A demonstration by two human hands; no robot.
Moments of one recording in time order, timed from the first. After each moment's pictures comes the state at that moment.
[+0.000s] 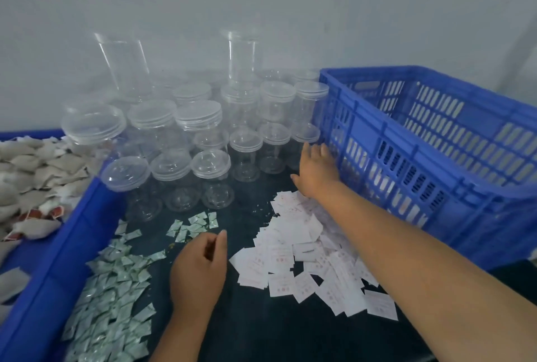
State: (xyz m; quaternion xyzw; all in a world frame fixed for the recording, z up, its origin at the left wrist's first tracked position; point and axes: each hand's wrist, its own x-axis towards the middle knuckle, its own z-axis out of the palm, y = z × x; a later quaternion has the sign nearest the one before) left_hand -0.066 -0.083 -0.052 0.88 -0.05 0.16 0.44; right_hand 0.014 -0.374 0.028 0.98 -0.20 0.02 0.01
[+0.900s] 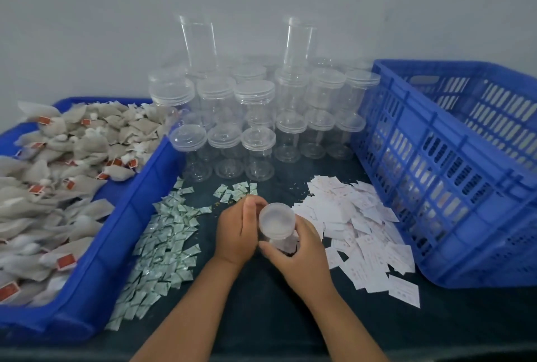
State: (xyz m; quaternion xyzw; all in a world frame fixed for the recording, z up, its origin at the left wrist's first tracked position) left_hand -0.084 -0.079 -0.037 0.78 -0.17 0.20 0.56; right_hand -0.163 -0.214 -0.049 0.82 -0.06 0.17 -0.54
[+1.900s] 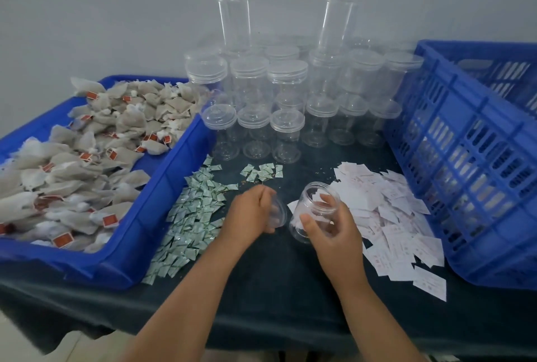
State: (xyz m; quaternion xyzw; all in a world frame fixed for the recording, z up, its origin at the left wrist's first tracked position) left_hand -0.097 -0.051 -0.014 0.85 0.00 -0.05 0.52; right_hand -0.175 -0.222 -0.046 0.75 -0.06 0.20 -0.62
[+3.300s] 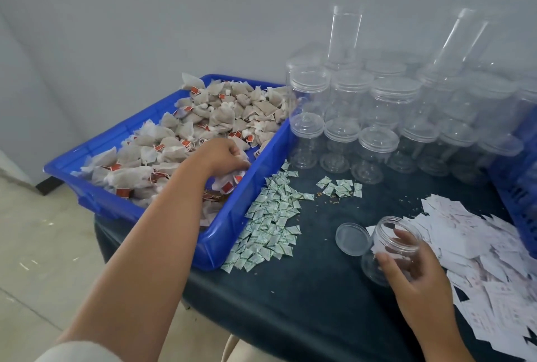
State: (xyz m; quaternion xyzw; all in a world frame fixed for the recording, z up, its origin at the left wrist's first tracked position) left_hand -0.004 0.186 0.050 0.97 0.08 -0.03 0.21; right_hand -0.178 -0.215 -0.049 0.80 -0.02 0.14 -0.58
